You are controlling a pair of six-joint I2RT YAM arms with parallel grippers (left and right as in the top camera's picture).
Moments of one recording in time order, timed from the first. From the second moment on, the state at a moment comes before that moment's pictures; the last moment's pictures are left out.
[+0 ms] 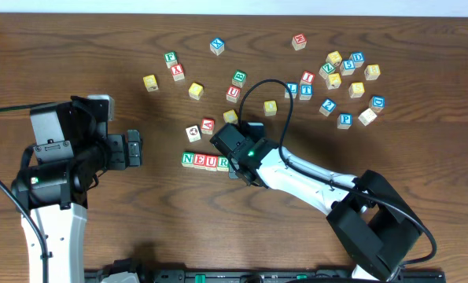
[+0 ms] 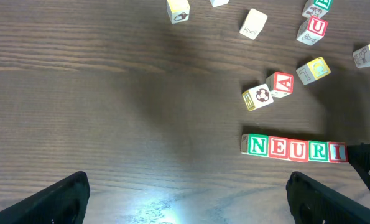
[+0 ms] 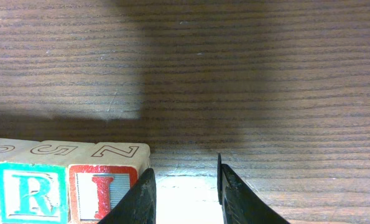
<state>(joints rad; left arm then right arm) 0.18 1.08 1.09 -0.96 0.20 0.12 0.83 1.88 1.16 -0.61 0.23 0.83</state>
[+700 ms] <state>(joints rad) 0.18 1.08 1.09 -0.96 0.20 0.12 0.83 1.88 1.16 -0.60 0.23 0.83</state>
